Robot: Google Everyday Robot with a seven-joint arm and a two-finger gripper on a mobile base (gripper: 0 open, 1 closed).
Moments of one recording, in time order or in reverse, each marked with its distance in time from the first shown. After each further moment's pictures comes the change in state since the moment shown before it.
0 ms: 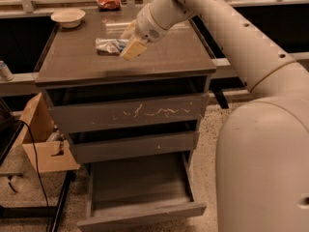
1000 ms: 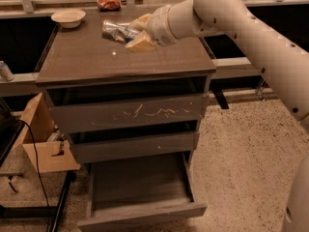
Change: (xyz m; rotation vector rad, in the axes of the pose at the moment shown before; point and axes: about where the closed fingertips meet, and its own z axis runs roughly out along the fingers) arm -0.011 -0.003 -0.043 0.279 -0.185 0.002
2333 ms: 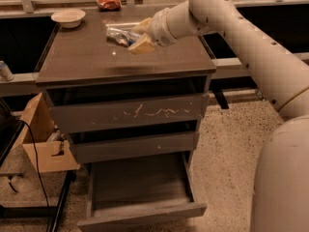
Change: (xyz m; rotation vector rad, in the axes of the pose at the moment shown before) arm 0.032 -0.014 0.023 -0.044 0.049 0.034
